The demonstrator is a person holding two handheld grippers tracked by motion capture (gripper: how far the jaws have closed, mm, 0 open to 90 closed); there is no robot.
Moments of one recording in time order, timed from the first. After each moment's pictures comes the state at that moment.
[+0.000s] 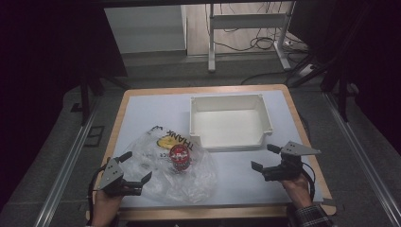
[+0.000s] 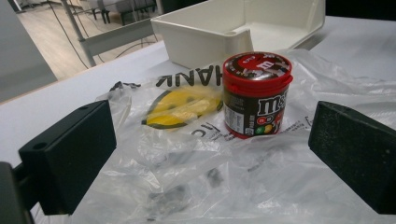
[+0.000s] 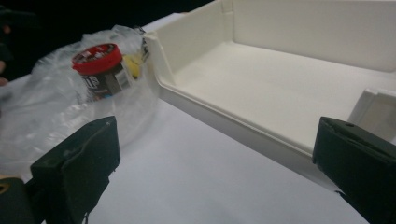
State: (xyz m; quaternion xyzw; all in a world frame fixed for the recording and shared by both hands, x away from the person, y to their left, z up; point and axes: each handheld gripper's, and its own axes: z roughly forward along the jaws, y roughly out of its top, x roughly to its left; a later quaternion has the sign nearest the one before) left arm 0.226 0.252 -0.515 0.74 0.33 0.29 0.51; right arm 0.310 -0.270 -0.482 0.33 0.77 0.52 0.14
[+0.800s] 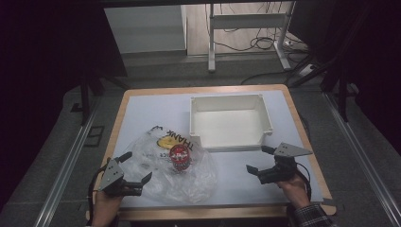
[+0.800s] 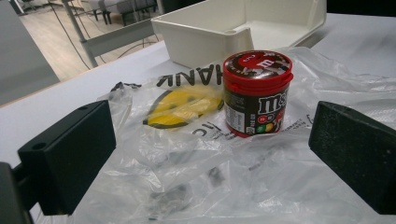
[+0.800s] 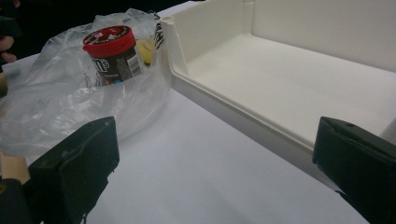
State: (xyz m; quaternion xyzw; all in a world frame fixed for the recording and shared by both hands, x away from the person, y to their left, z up) left arm 0.225 0.251 -0.515 0.74 0.33 0.30 0.51; right arm 0.310 -0.259 -0.487 0.29 0.80 0.51 0.14
